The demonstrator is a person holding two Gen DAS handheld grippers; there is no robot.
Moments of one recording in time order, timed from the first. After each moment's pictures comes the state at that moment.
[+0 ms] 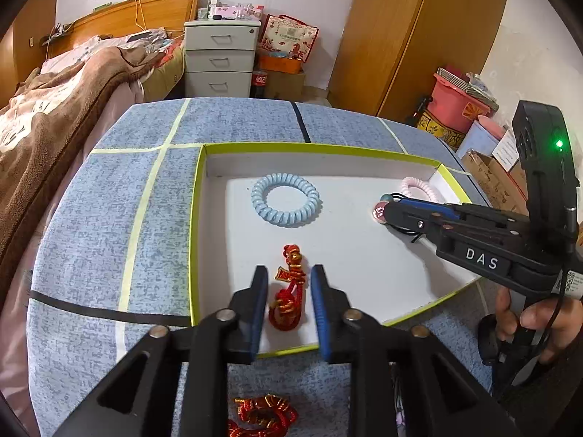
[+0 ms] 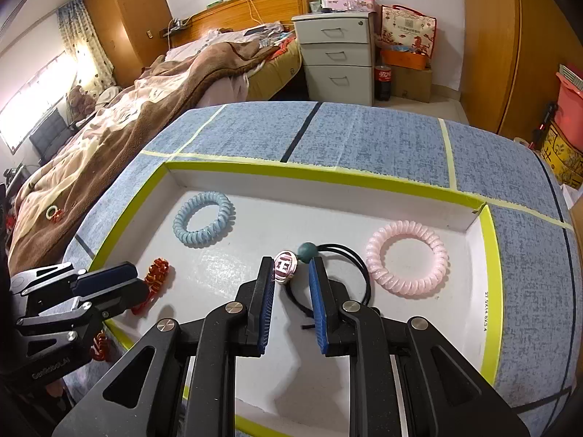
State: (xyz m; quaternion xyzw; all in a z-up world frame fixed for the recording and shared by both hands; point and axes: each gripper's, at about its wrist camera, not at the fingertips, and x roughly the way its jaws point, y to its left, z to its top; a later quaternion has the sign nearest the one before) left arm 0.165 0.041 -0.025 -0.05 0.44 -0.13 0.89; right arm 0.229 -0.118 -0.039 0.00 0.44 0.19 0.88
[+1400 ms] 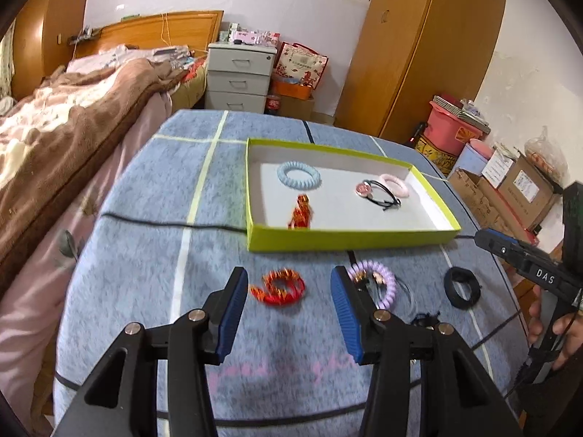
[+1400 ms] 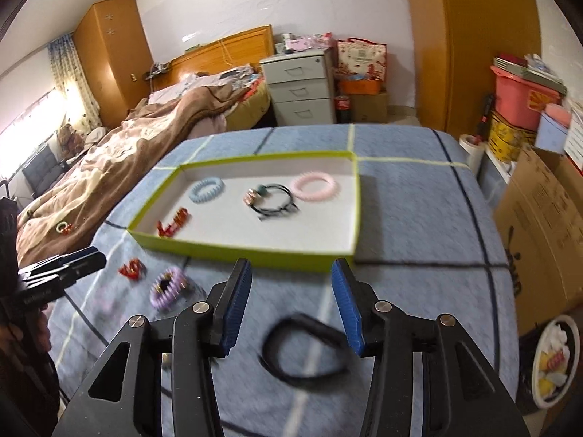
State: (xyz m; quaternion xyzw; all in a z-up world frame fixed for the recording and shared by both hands) left arm 0.069 0.079 0.000 -0.09 0.40 -0.11 0.91; right arm 0.092 -0.193 0.001 0.04 0.38 0.13 0.92
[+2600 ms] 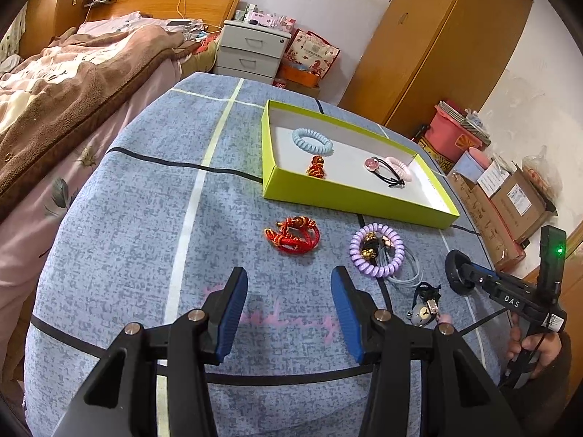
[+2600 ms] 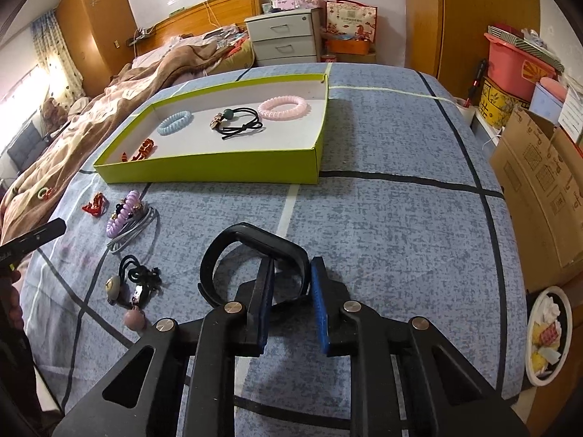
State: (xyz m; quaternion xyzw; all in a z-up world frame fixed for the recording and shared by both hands) left arm 0.045 0.097 -0.028 -0.14 0.42 -0.11 0.89; right arm 0.076 -0.210 -0.046 0.02 0.45 0.11 0.89
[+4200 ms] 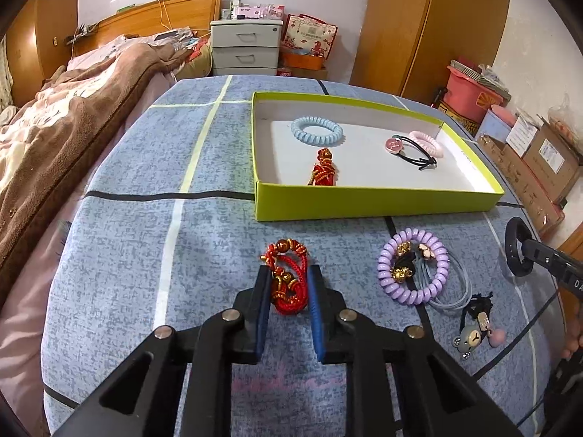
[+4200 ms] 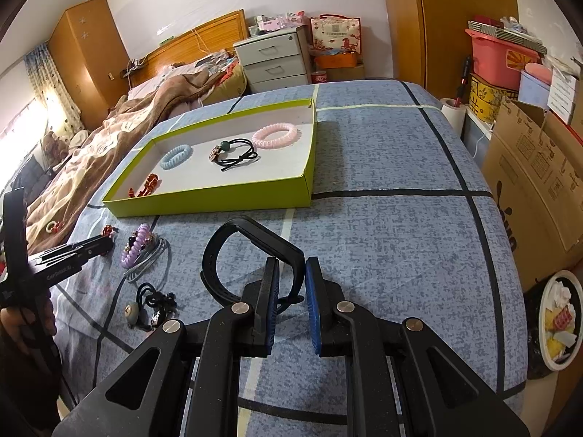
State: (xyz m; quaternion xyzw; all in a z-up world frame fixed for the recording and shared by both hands) left arm 0.085 0.065 -0.038 -0.03 0.44 -0.08 0.89; right arm 0.072 -0.219 -0.031 0.07 0.41 0.10 0.90
